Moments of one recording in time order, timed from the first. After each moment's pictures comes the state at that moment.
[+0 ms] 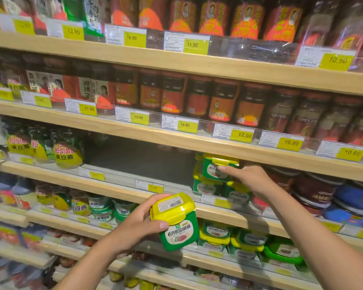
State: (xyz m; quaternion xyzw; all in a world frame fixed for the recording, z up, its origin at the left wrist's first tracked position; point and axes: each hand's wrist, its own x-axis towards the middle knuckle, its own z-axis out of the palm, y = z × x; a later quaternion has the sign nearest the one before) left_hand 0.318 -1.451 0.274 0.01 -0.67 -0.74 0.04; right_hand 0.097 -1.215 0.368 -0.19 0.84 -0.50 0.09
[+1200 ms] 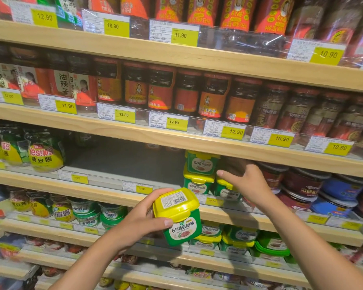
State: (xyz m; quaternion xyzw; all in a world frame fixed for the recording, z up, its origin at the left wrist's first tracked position) left_hand 0.286 -1.446 0.276 -0.03 -0.69 -0.72 0.03; right_hand 0.123 -1.203 0.362 -0.22 0.86 -0.45 -0.05
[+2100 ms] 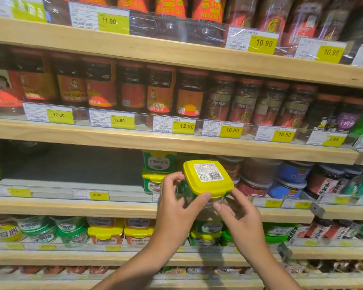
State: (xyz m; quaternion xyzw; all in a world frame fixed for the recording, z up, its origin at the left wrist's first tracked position) left_hand 0.213 -1.279 0.300 -0.02 -0.66 -0.70 0.26; right_hand 0.168 -1.114 0.285 -0.20 0.70 -0.68 -0.07
